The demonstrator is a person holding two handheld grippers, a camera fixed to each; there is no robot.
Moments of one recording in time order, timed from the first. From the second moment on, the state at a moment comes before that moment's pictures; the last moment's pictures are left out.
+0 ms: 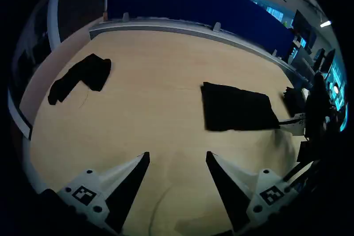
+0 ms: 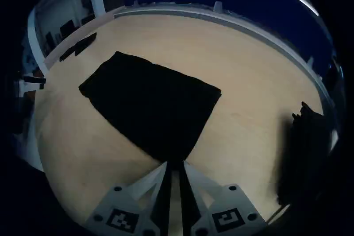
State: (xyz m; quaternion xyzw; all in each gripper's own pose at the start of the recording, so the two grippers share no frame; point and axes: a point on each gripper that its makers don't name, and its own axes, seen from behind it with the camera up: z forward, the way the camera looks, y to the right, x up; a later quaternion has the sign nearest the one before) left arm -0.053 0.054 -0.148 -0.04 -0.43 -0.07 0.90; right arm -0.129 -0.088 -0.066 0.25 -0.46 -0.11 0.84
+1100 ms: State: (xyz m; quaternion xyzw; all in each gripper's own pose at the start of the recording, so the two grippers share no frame) left arm -0.025 0.037 -0.145 -0.04 -0.40 -0.11 0.91; right arm 0.003 -0.209 0.008 0.31 -0.34 -0.18 0.87
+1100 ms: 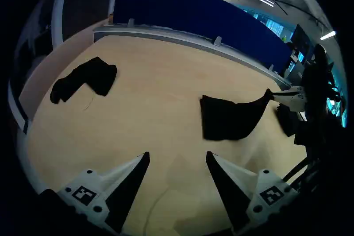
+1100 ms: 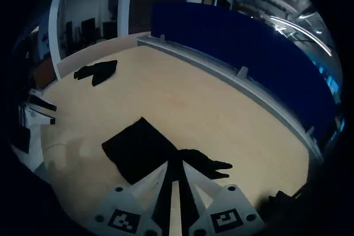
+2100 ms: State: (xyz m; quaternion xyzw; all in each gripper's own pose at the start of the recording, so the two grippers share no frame) left arm -0.016 0.014 -0.163 -0.02 -0.38 -0.14 0.91; right arm -0.117 -0.353 -0.051 0.42 -0.40 -0.19 0.79
